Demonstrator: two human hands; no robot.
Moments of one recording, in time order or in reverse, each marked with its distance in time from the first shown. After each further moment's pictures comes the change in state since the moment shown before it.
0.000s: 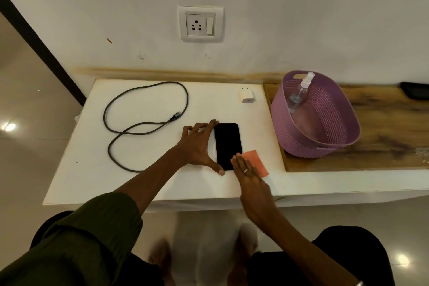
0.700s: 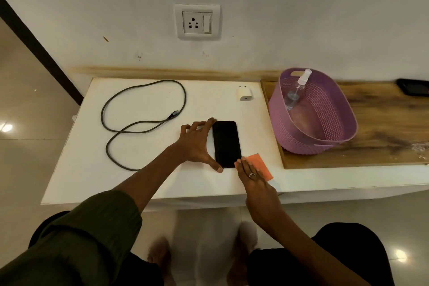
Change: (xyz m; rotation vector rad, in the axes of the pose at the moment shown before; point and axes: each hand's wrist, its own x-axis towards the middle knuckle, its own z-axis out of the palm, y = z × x) left_hand 0.003 0.002 0.000 -0.037 -0.015 -0.038; right_hand -0.017 0.012 -0.003 -0.111 -0.117 0.048
